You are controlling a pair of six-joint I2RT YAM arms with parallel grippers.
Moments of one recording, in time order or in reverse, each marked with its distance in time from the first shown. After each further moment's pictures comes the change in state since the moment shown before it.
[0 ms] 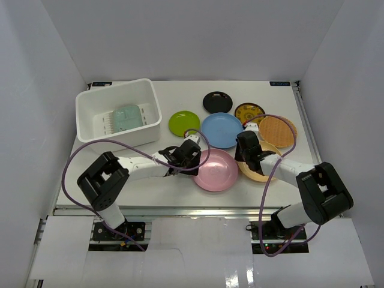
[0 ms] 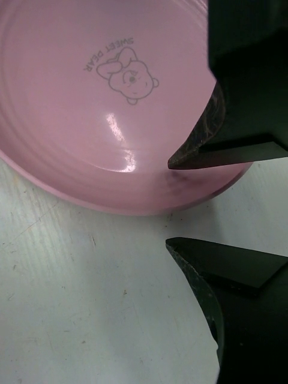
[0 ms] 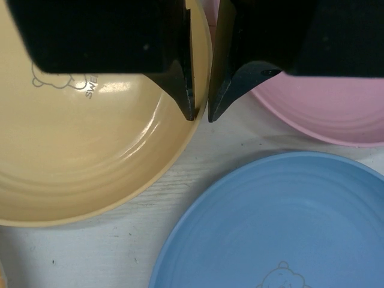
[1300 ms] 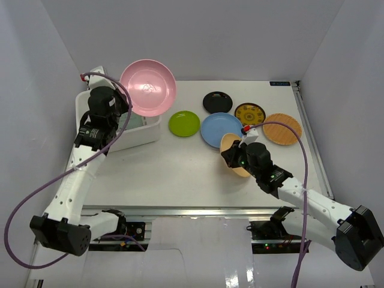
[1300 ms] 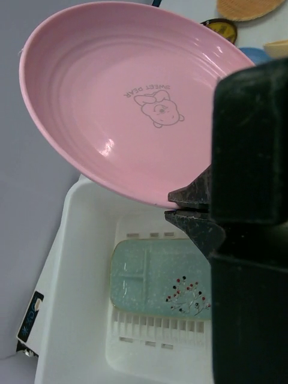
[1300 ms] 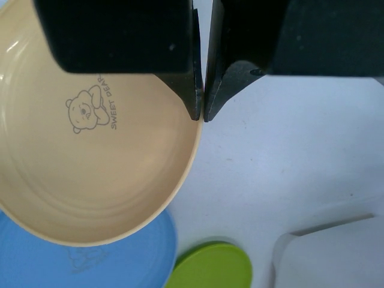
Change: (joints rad) left arm 0.584 -0.544 0.337 -0.167 -0.141 0.127; right arm 0.166 -0.459 -0.145 0.068 -0.201 0.076
